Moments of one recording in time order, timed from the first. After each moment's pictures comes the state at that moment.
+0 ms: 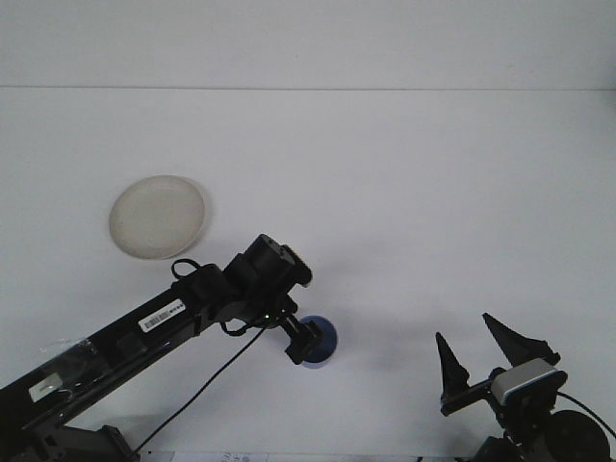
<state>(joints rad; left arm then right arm) -0.80 1.51 1.29 -0.71 0.29 -0.01 0.79 0.13 0.60 -0.63 0.37 0.16</state>
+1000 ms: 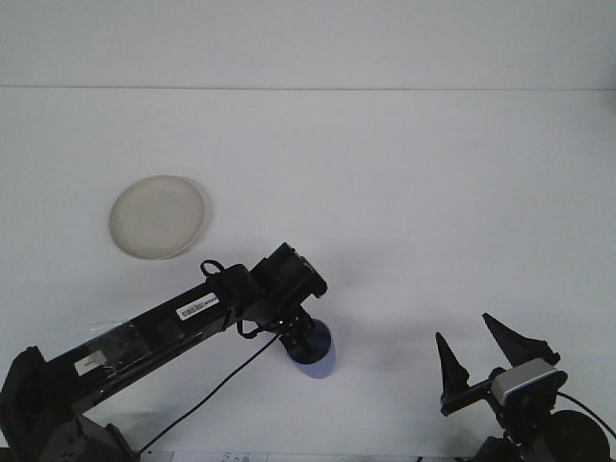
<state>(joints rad) -0.84 1.63 1.29 -0.71 0.25 0.04 0.79 0.13 0.60 -0.63 0.37 0.16</state>
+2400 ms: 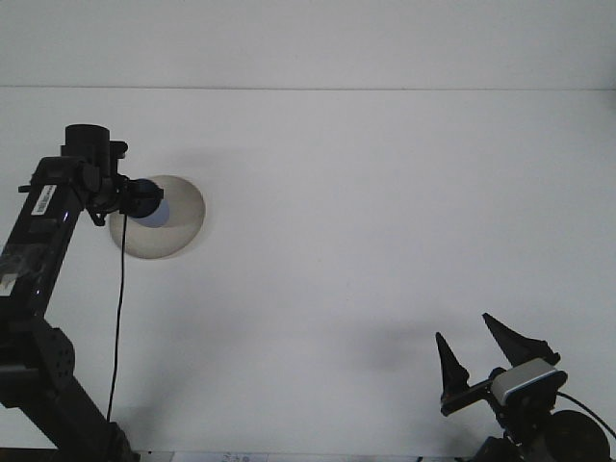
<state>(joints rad) 0.08 1.84 1.69 -0.84 -0.02 0.08 0.79 0.13 0.60 -0.63 0.37 0.16</state>
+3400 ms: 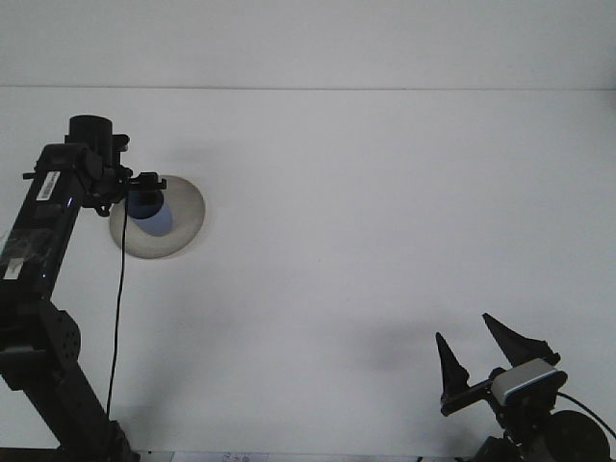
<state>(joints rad) 0.09 1.91 1.84 -0.92 0.05 0.03 0.79 0.13 0.60 -0.63 0.37 0.16</state>
